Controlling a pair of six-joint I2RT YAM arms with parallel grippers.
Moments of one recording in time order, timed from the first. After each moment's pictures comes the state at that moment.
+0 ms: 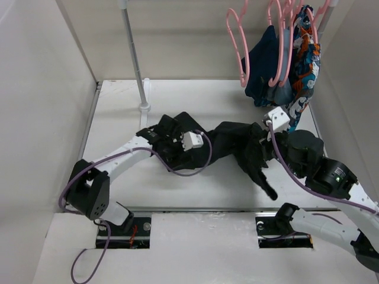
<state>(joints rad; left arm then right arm) -0.56 1.44 1.02 -0.58 0.28 0.69 0.82 0.77 1.16 -0.72 0.32 -0.03</state>
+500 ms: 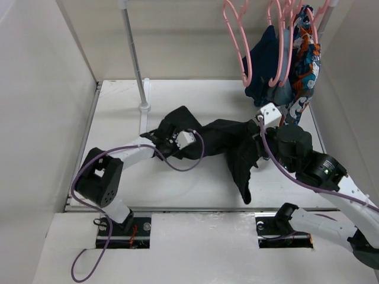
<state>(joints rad) -0.57 1.60 0.89 -0.34 0.02 0.60 0.80 0.82 1.16 -0.71 0.36 -0.01</state>
